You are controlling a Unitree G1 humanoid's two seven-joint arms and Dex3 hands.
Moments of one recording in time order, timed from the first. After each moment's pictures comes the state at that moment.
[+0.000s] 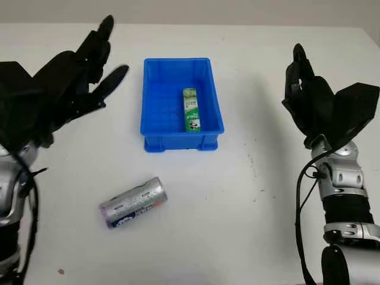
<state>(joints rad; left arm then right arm) -0.41 0.76 0.20 -0.48 -0.12 0.61 -0.50 -0.62 -0.37 -0.20 0.46 0.14 0.03 0.22</state>
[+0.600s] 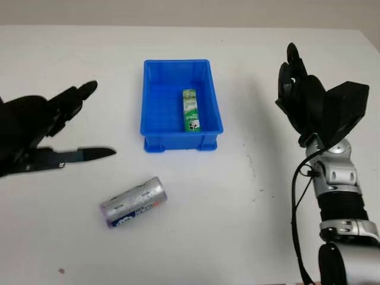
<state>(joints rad) -0.10 1.05 0.53 -0.96 -0.22 1.20 -0.73 -0.64 -0.36 -0.18 0.48 0.13 0.02 0.21</state>
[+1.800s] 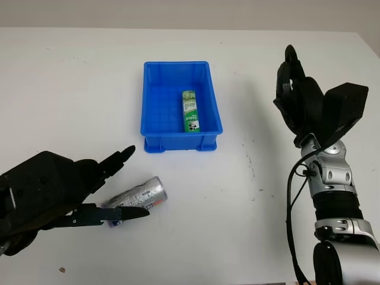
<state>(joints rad) 0.06 1.10 0.25 -1.01 -0.55 1.11 -0.32 -0.64 -0.33 -0.20 0.49 0.15 0.02 0.20</state>
